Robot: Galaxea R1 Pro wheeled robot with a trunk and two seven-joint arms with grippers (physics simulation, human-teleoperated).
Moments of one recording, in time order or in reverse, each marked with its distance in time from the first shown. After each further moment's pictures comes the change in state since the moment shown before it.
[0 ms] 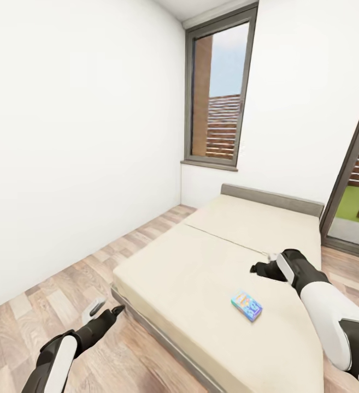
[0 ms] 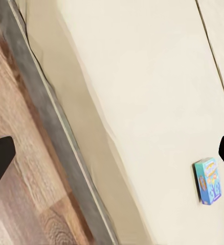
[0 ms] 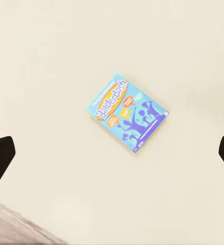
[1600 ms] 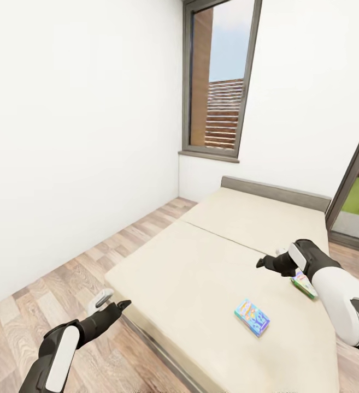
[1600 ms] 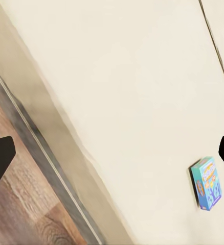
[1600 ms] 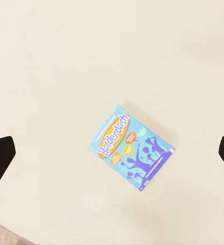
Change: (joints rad) left arm -0.004 -0.001 -0.054 -0.107 -0.014 0.119 0.009; right arm -0.115 -0.073 -0.004 0.126 -0.024 0.073 0.065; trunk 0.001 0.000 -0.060
